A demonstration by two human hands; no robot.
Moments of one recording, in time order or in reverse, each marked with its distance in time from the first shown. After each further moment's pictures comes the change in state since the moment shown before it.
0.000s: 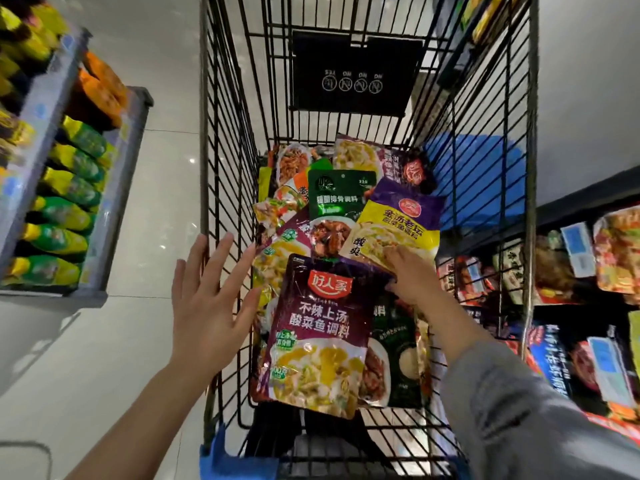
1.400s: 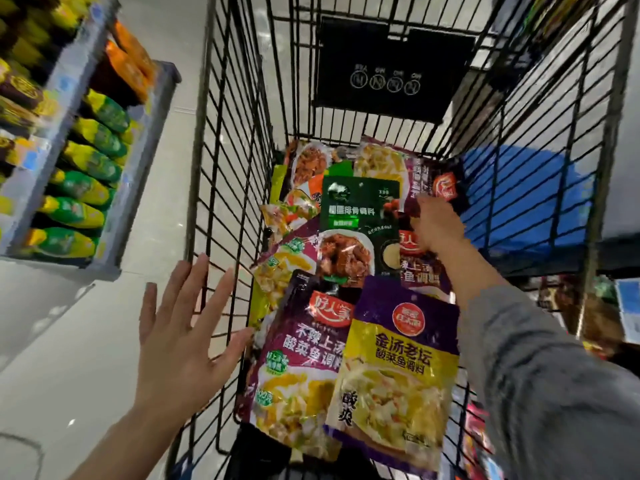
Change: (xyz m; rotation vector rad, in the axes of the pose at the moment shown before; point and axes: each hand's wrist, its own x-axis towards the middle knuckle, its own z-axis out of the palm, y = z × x) left_hand 0.003 0.006 -0.003 0.127 -0.027 -0.080; right_hand 0.131 0.016 -0.079 0.074 0.237 0.086
